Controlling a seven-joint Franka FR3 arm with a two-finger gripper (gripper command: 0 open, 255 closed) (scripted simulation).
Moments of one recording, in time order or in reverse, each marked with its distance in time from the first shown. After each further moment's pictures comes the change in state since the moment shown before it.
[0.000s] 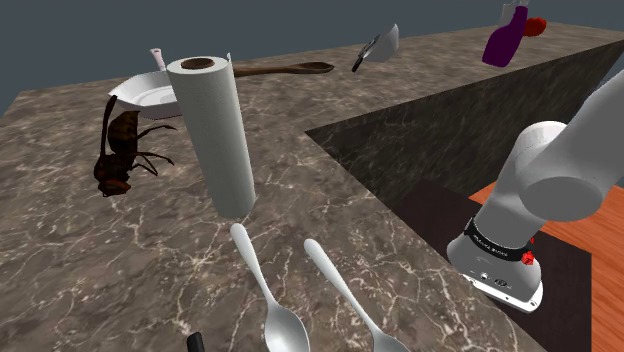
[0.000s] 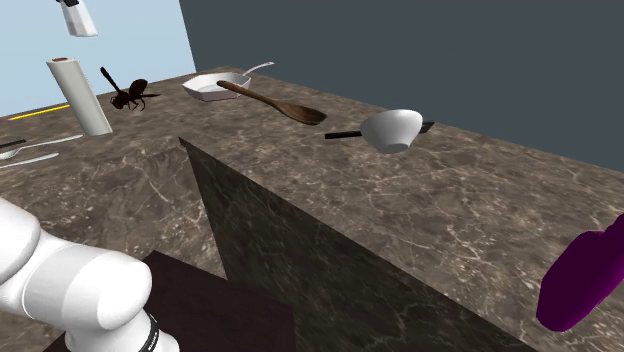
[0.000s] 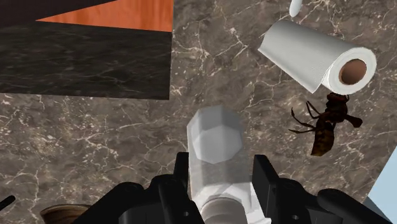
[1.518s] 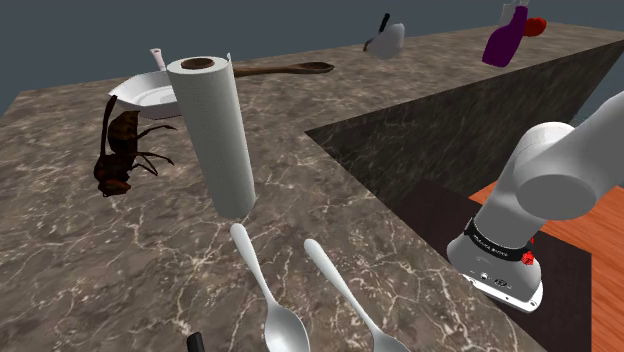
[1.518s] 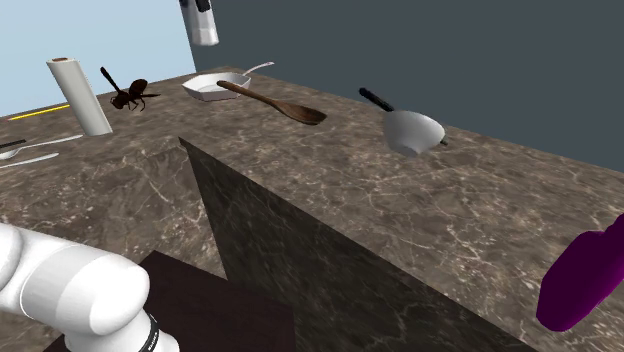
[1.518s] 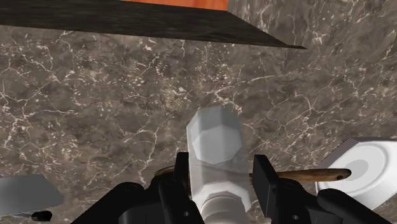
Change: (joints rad) arm -0.078 -0.174 -0.539 -0.197 -0.017 0.016 -0.615
